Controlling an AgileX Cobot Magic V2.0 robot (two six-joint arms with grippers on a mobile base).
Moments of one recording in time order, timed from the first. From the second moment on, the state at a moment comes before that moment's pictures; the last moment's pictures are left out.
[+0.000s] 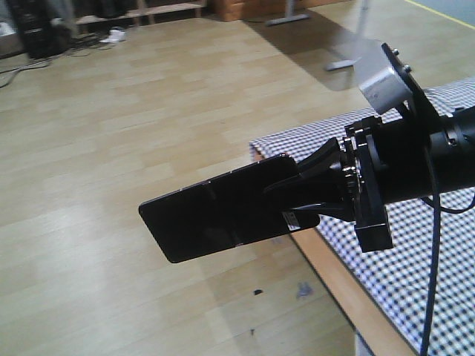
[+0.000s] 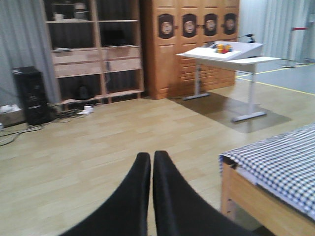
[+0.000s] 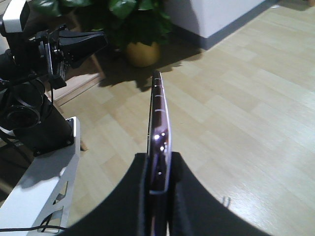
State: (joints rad) left arm -0.03 -0.02 0.03 -0.03 0.07 0.04; right arm 0.20 1.30 -1.09 1.13 1.22 -1.28
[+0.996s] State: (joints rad) left arm -0.03 -0.02 0.03 -0.03 0.07 0.04; right arm 0.20 1.30 -1.09 1.13 1.22 -1.28
